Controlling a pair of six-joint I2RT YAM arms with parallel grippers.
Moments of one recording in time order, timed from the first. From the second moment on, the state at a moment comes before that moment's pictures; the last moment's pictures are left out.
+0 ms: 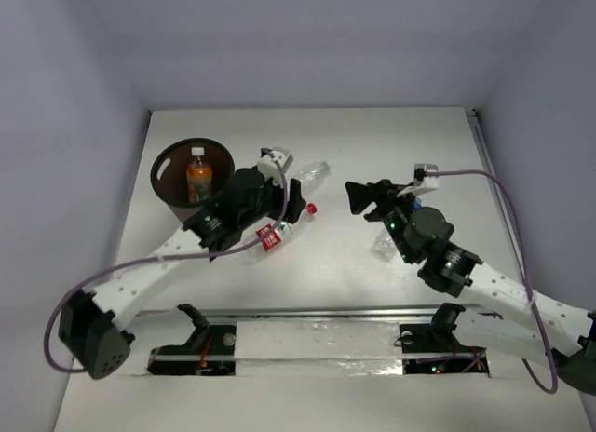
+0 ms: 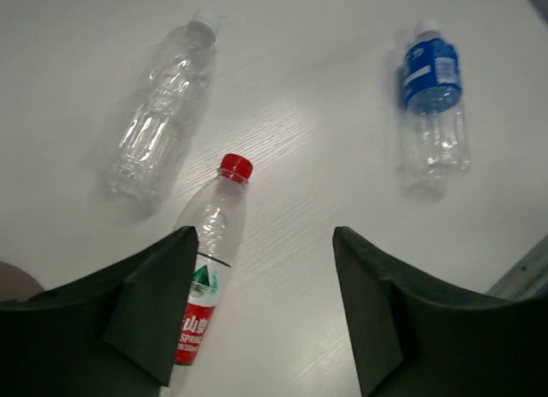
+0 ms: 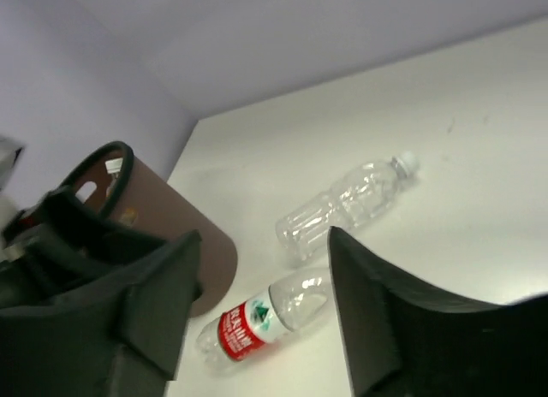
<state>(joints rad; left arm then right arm) -0.72 1.06 0.89 -0.21 -0.02 -0.27 0.91 0.88 0.72 0.24 0.59 0.54</state>
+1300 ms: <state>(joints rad) -0.85 1.65 0.96 -0.25 -0.13 -0.03 0.90 0.63 0.58 0.15 0.53 0.56</state>
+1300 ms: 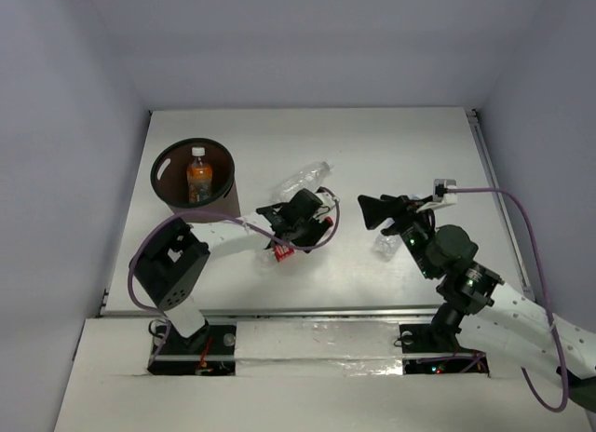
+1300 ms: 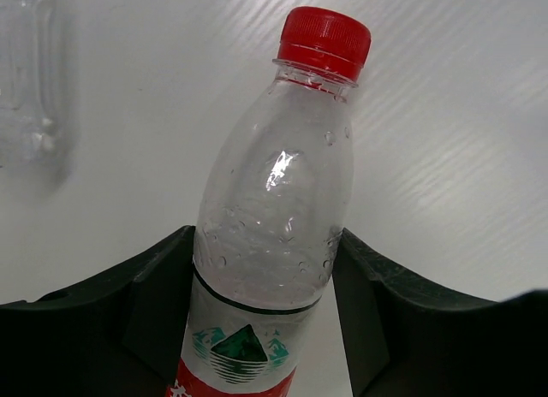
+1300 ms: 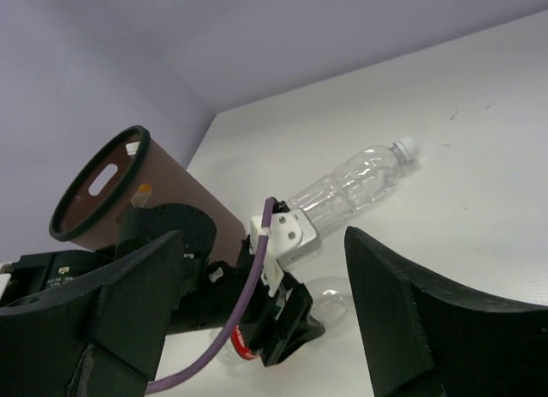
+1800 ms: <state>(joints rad) -0.82 1.27 1.21 -0.23 -0.17 -0.14 0.90 0.38 0.60 0.01 0.60 0.57</state>
